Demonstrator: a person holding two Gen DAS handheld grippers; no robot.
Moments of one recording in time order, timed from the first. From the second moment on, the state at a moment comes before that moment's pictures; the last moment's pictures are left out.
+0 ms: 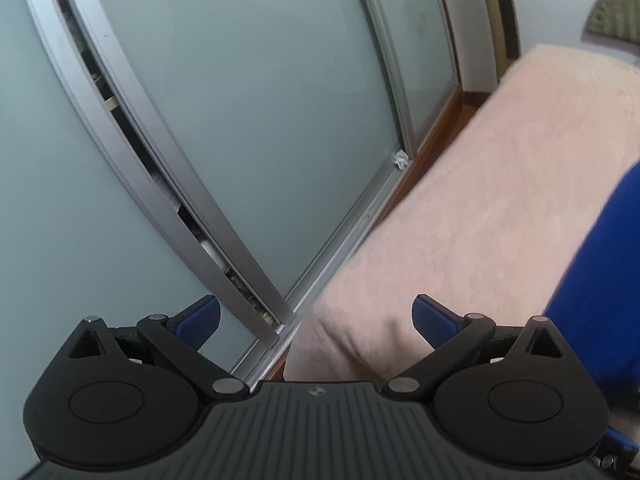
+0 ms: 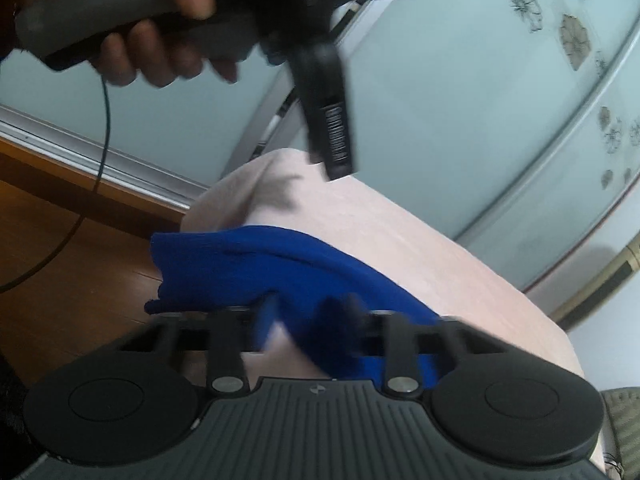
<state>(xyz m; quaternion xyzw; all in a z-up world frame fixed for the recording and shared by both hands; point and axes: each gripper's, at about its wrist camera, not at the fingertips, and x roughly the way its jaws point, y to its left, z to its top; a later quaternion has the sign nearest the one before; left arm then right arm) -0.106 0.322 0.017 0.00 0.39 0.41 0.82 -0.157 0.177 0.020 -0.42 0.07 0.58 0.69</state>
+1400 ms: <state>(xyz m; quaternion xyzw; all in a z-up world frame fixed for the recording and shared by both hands) -0.046 0.269 0.005 -0.02 0.40 0.30 0.87 -0.029 0.140 0.052 -0.23 0.22 0.51 0.80</state>
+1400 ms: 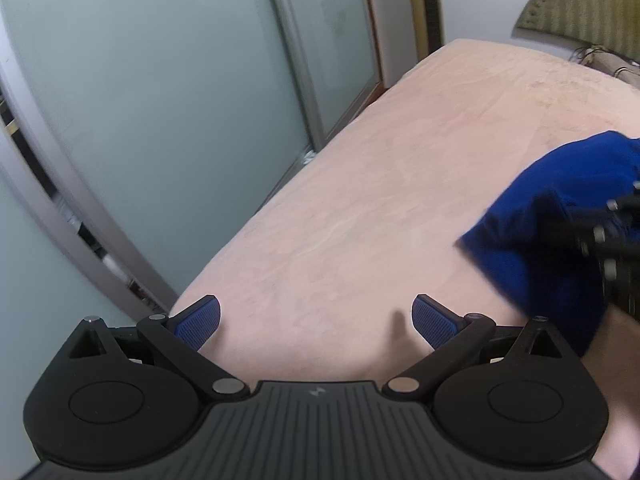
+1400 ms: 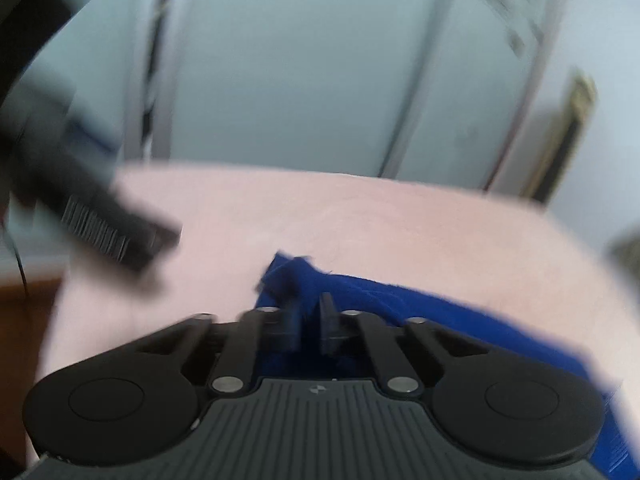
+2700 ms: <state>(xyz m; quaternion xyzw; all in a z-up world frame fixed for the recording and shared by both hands) 0.120 0.073 -0.004 0.16 0.27 0.19 0.93 0.166 -0.108 0.146 0.29 0.23 0.36 0.86</state>
